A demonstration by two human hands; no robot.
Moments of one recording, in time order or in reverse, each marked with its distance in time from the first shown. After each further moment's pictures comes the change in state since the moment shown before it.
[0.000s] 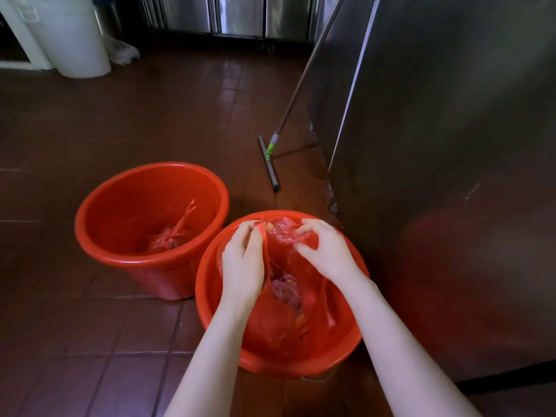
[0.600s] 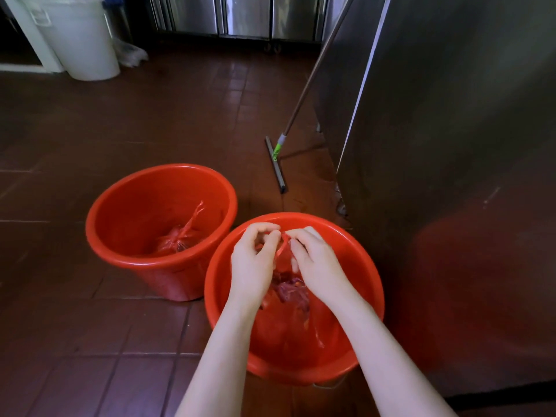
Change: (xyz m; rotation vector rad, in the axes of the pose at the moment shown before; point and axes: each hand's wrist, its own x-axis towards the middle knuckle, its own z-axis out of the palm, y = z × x) left_hand 0.011 -0.011 -0.002 -0.016 -0.050 0.020; right_hand -0.024 -0.049 0.016 0.270 -0.005 -0.052
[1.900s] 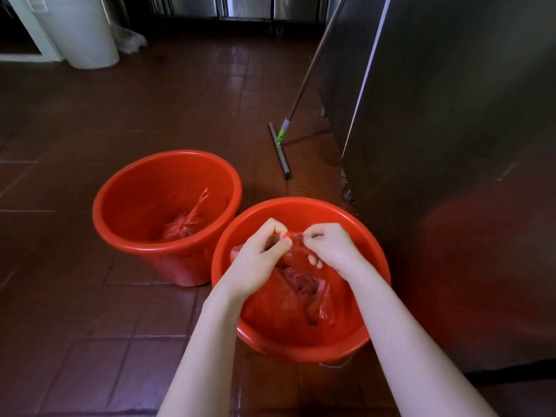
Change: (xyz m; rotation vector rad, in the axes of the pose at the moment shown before) left_hand -0.005 -0.003 -0.026 0.081 -0.496 0.059; right_hand 0.017 0.024 -0.007 0.011 -0.123 0.393
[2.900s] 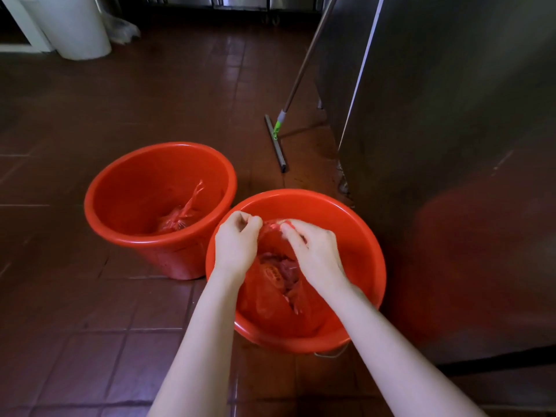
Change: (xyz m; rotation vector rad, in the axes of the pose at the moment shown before) left_hand 0.016 -0.016 0.000 0.059 0.566 -0.298; right_hand -0.029 0.010 0.030 0.037 0.277 -0.555
